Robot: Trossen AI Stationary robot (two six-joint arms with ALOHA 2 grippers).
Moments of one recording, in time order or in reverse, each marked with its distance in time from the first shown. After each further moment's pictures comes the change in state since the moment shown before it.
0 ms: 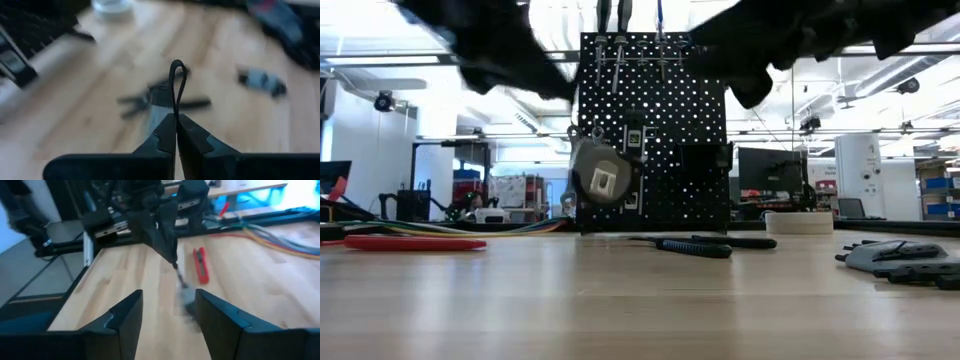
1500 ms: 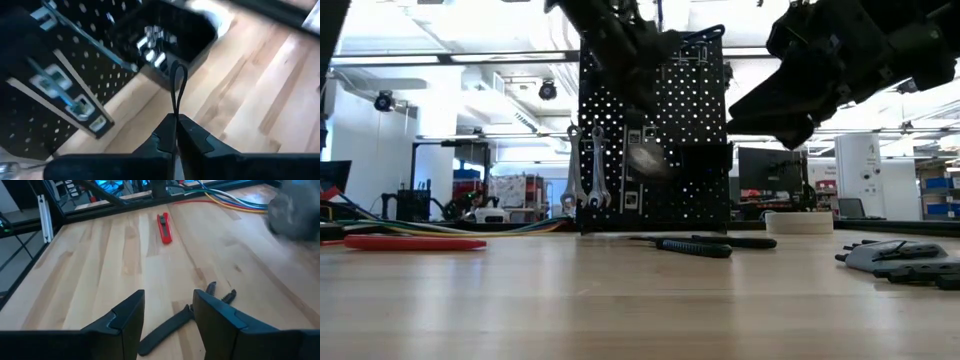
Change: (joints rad) left arm 0.631 0.266 0.597 -0.346 0.303 0.203; right arm 0.001 -0.078 -0.194 -0.008 0.122 0.077
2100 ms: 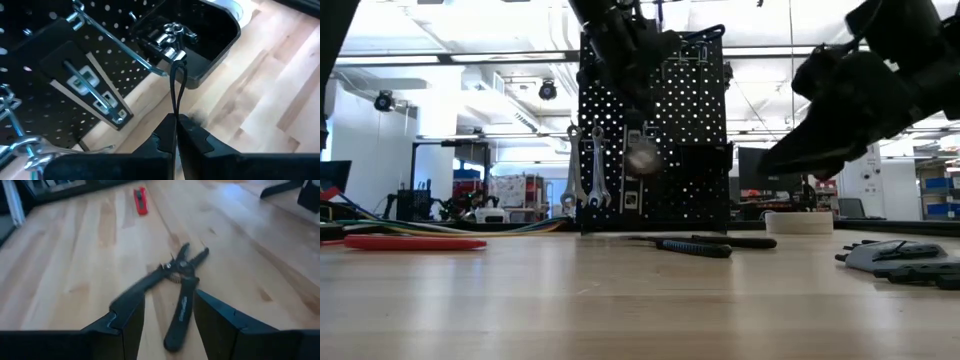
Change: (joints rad) left arm 0.014 0.042 0.139 -0.202 -0.036 -0.023; right arm 0.000 -0.008 -0.167 0.087 0.060 0.064
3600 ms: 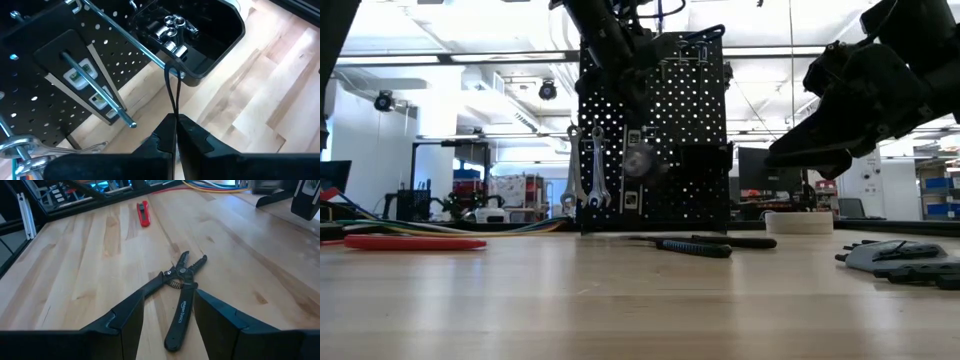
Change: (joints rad) left arm 0.062 -0.013 -0.010 -0.001 0.125 -0.022; right arm 0.000 -0.063 -0.066 0.070 0.000 0.007
